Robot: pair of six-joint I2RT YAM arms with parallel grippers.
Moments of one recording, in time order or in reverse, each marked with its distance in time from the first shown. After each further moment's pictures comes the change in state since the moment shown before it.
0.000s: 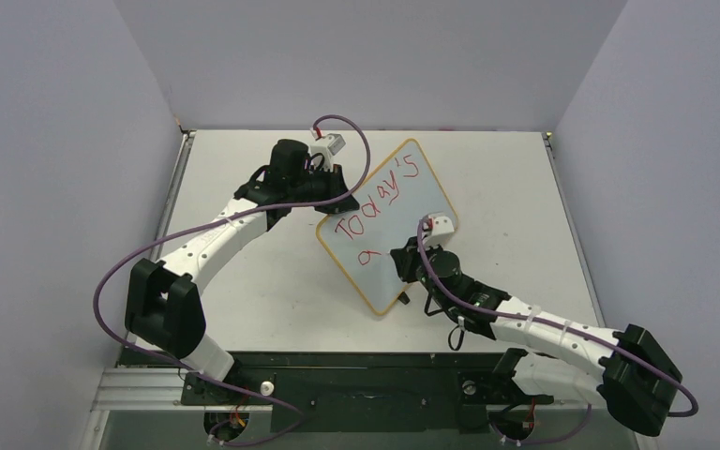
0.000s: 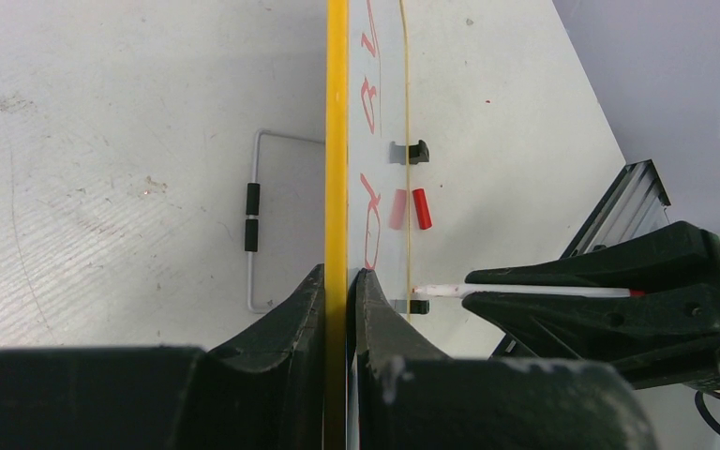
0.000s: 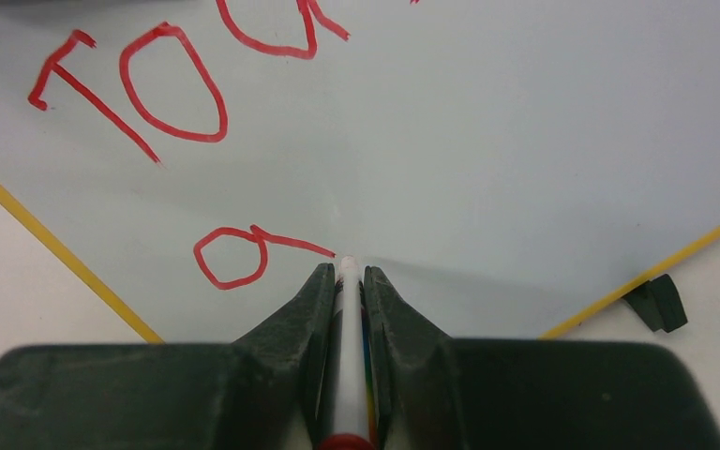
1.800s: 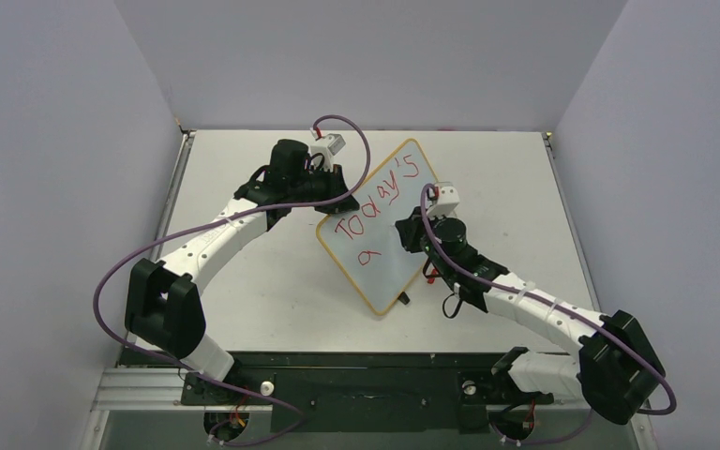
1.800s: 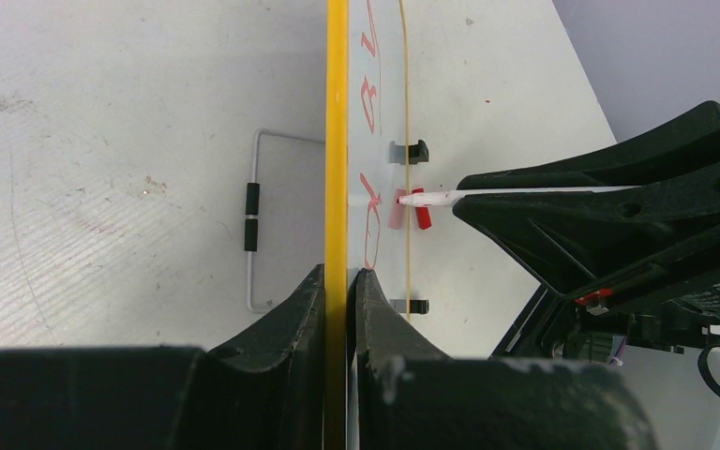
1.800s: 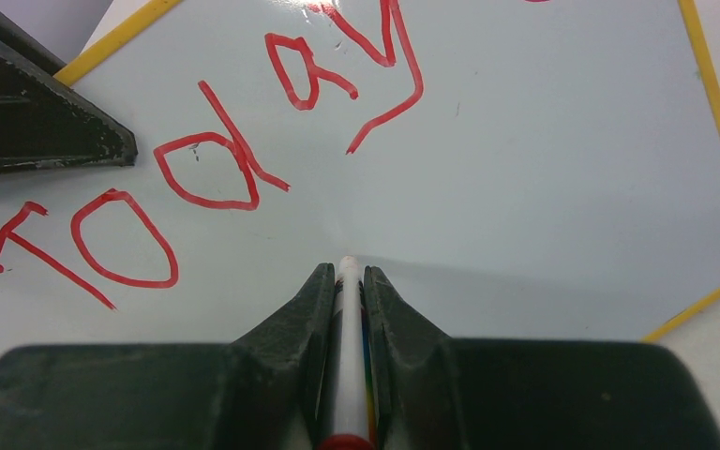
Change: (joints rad) left arm -0.001 -0.002 0.000 0.000 0.000 0.000; right arm -0.200 0.102 0.140 0.013 -0.143 -0.049
